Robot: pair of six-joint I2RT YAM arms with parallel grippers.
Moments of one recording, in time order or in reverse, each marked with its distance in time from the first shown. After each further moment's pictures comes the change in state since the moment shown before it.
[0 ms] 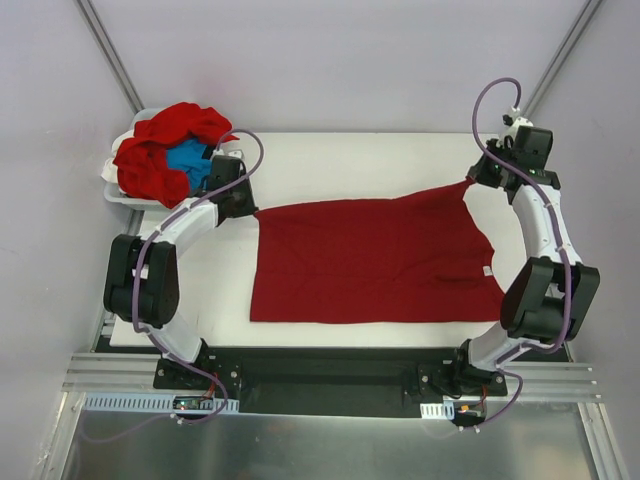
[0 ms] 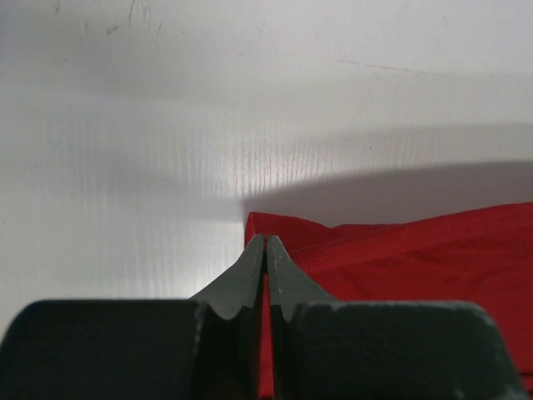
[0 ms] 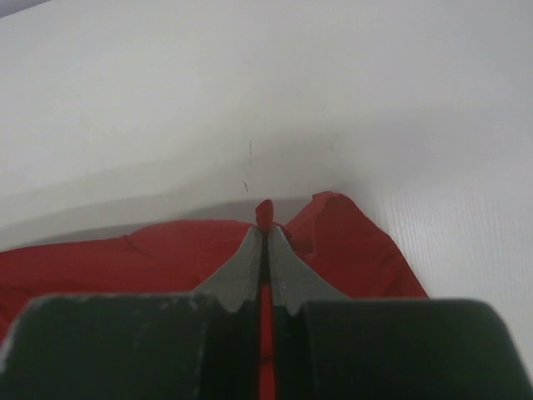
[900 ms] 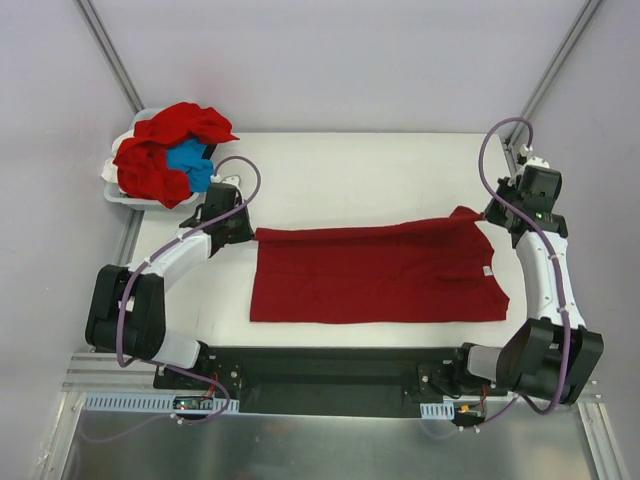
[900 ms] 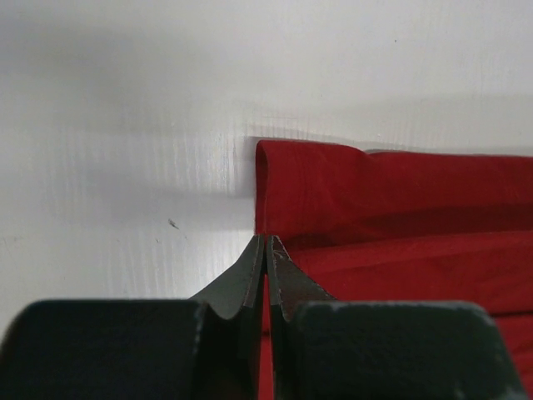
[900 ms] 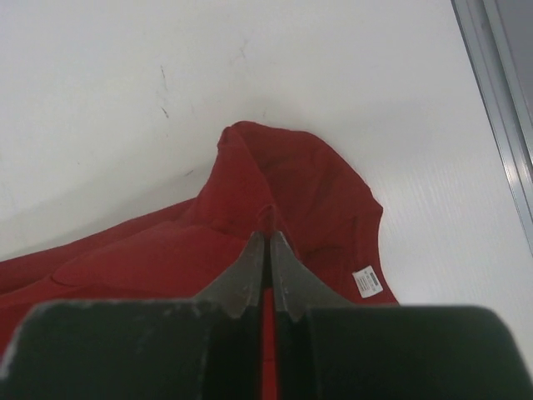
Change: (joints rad) left arm -0.023 -0.211 -0.284 0.064 0.019 -0.003; right arm -0.042 -0.343 -0.327 -0.060 0.174 -0.012
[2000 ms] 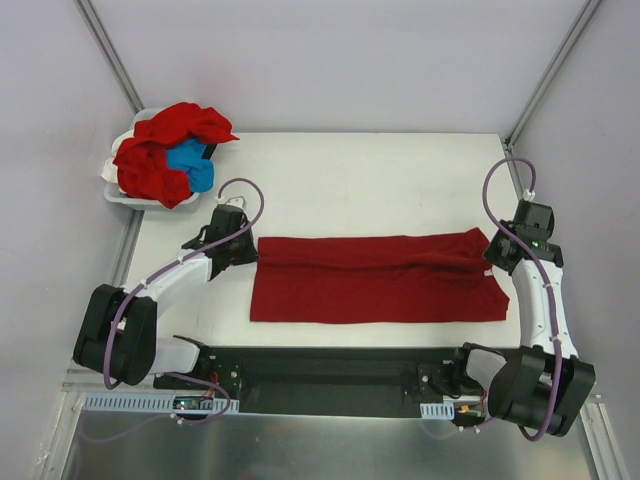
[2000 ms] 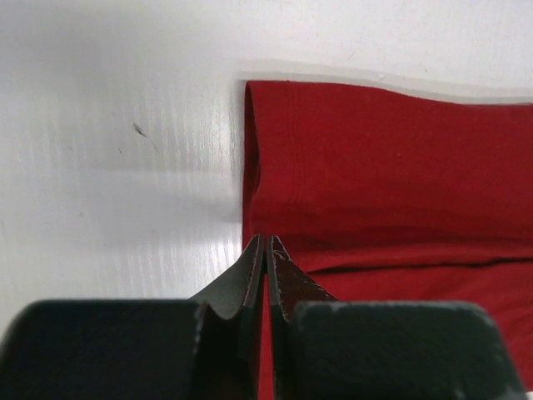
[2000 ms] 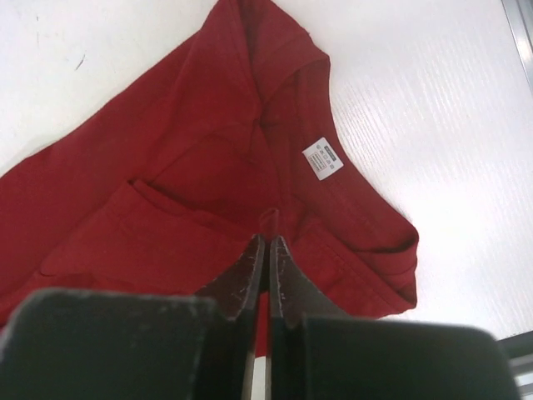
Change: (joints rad) left arm -0.087 -0.131 -0.175 0.006 -0.027 -0.076; right arm -0.047 -0.171 -0.225 -0.186 0.142 0.105
